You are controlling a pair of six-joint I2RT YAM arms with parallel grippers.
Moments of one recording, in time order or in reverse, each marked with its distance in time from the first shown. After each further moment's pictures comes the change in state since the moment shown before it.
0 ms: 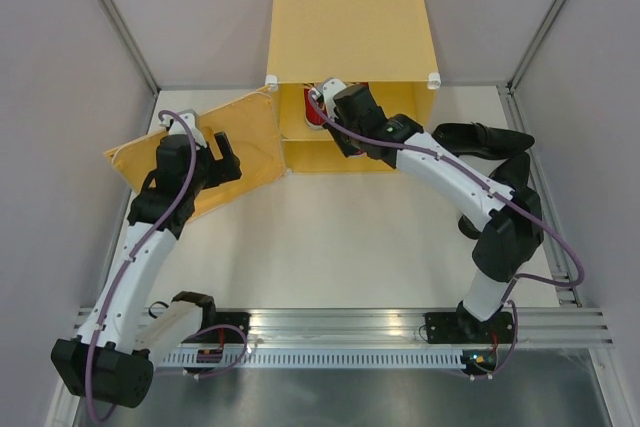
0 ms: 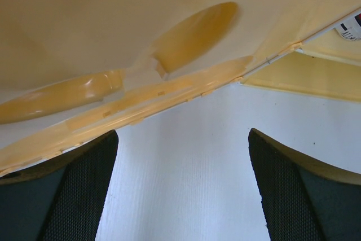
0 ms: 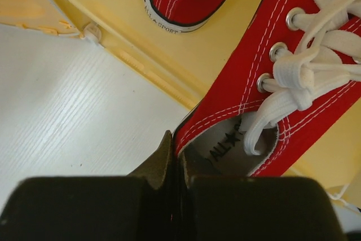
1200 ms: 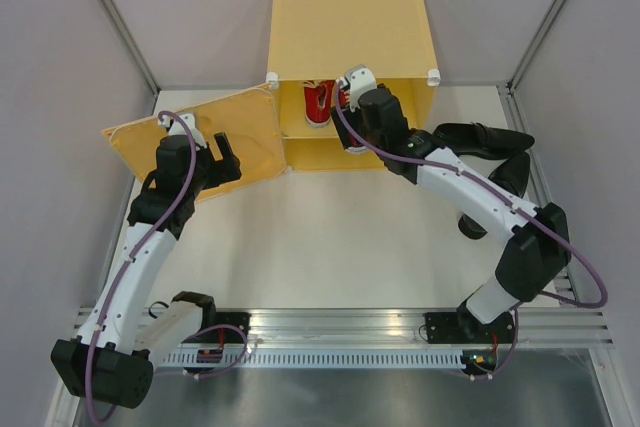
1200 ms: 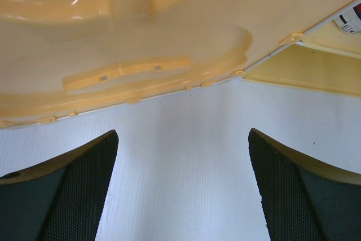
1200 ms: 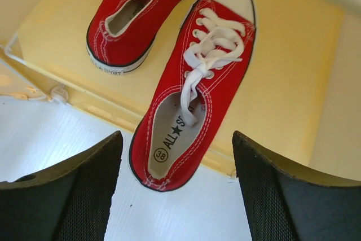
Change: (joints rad) left arm 0.000 -0.005 -0.004 0.001 0.001 0.000; right arm -0.031 -0.105 -0.215 0.355 0.149 0.012
